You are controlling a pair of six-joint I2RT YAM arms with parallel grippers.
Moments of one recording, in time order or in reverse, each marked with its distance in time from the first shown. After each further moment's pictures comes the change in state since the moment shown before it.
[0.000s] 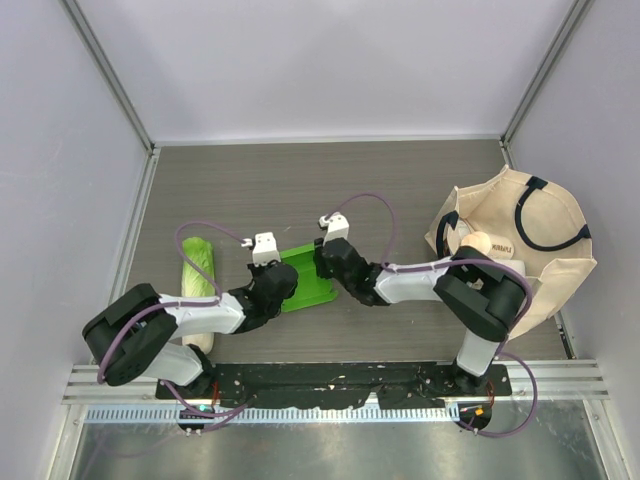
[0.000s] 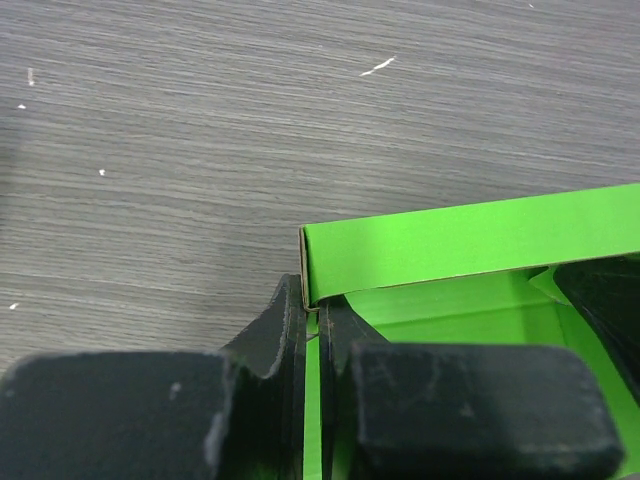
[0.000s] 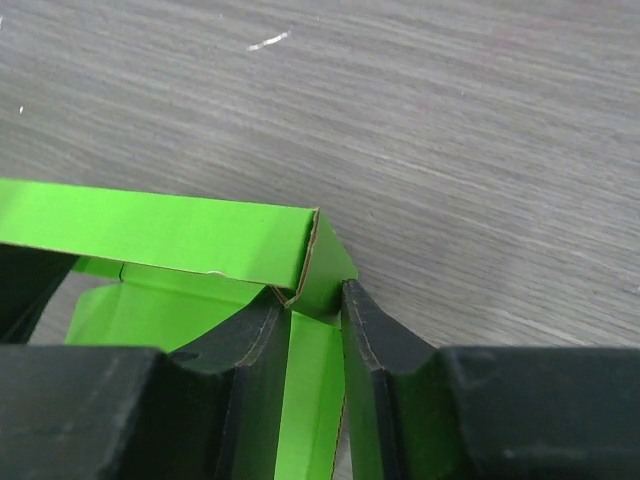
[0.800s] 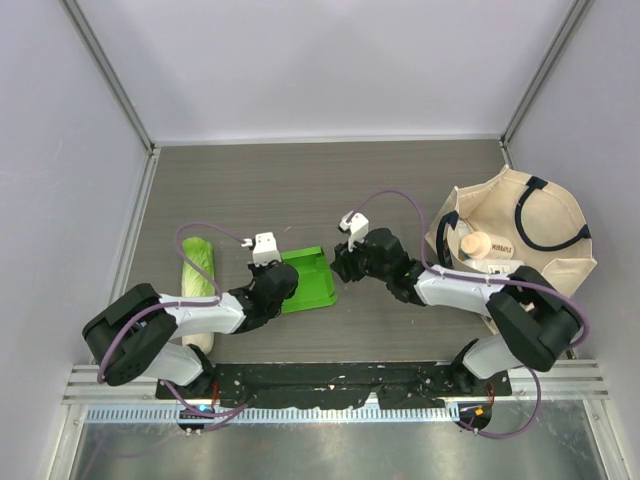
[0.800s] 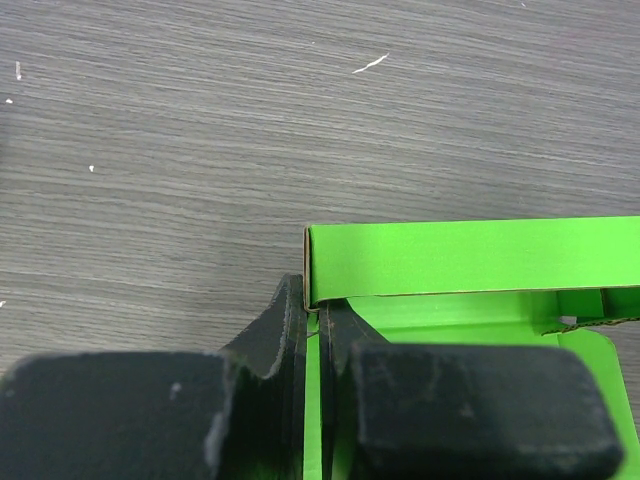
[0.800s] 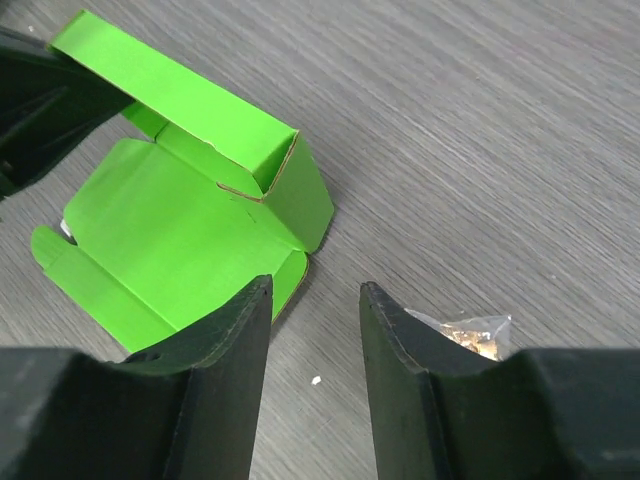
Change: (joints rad) left arm -0.001 0.003 0.006 -0.011 -0.002 -0.024; right arm -0.153 -0.299 -0.151 -0.122 -0.380 -0.273
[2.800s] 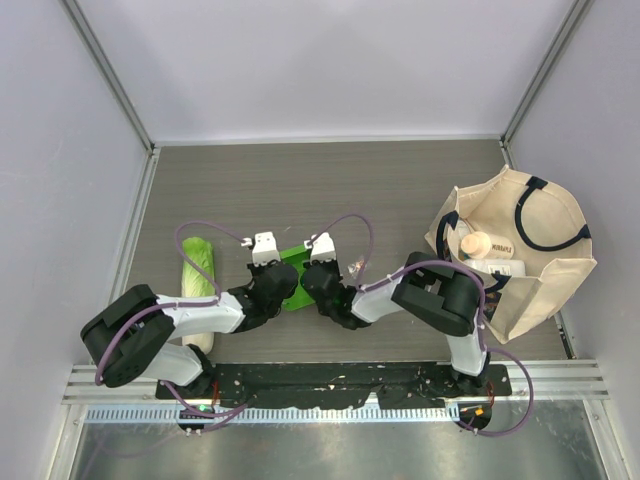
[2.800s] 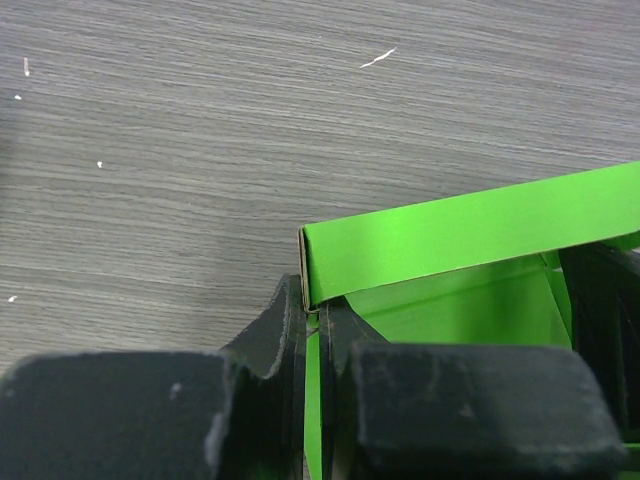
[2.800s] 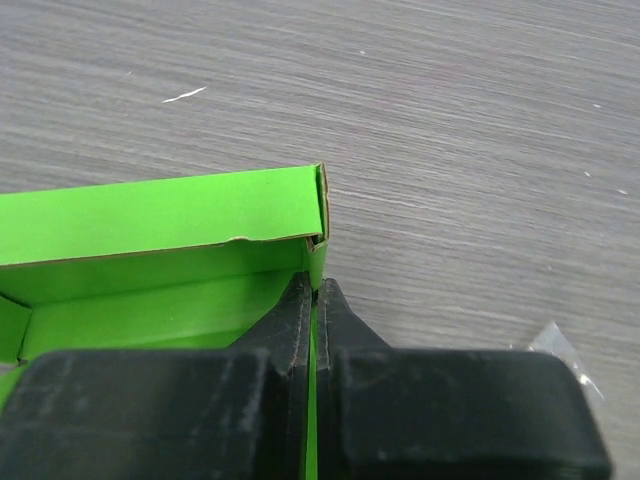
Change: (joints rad) left arm 0.002 -0.012 0.010 -0.046 0.008 -0.002; right arm 0.332 0.519 0.193 0.415 0.924 0.091
